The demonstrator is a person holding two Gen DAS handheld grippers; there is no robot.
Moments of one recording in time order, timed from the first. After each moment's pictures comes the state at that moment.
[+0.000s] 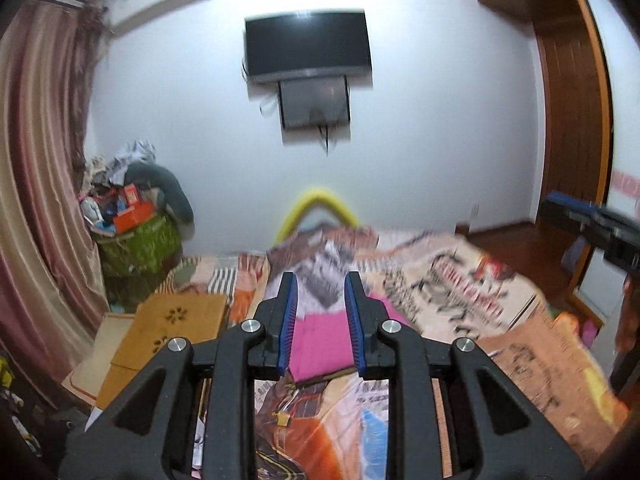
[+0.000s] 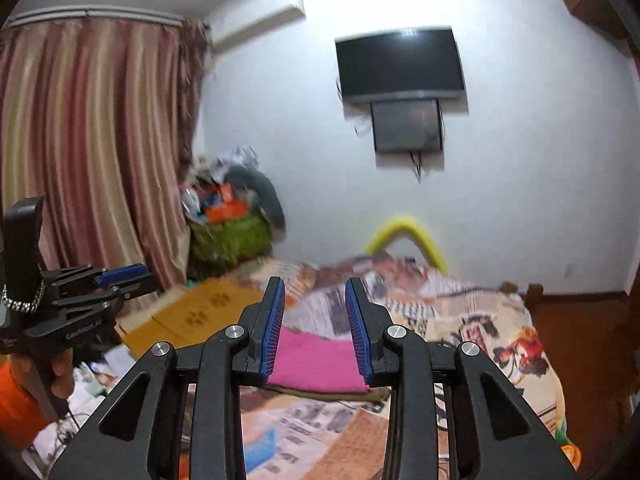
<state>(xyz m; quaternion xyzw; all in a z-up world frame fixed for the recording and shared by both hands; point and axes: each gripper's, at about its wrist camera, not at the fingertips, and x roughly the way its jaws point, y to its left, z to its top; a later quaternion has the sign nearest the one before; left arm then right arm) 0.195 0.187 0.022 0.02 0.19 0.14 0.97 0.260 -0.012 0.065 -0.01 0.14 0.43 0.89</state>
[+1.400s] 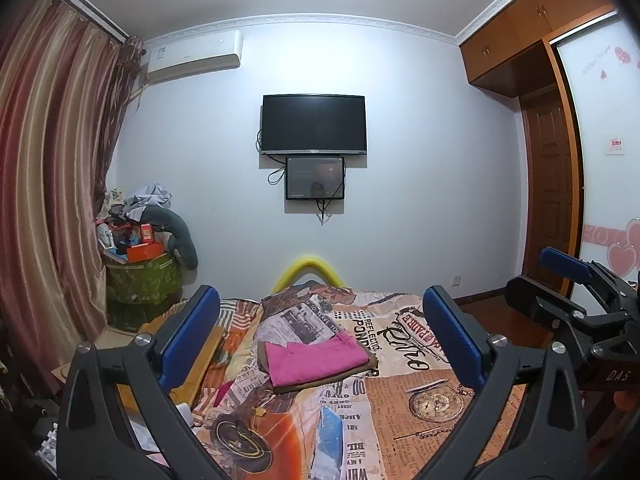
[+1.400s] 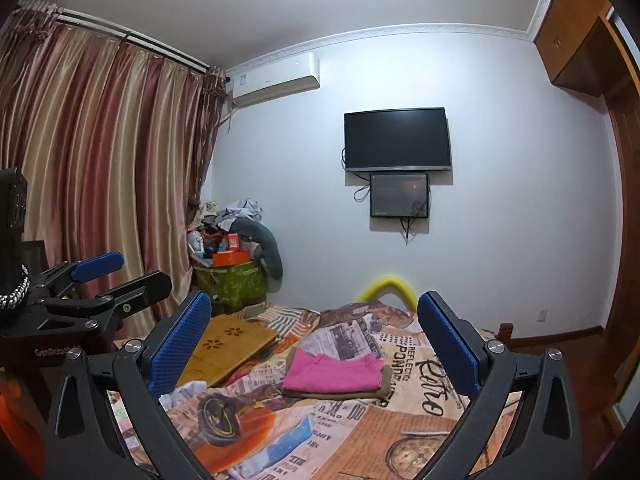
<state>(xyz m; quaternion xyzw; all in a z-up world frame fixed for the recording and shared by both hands) 0.020 0.105 0.038 0.00 0.05 0.14 0.99 0.123 -0.051 0.073 -0.01 0.03 0.40 0.92</state>
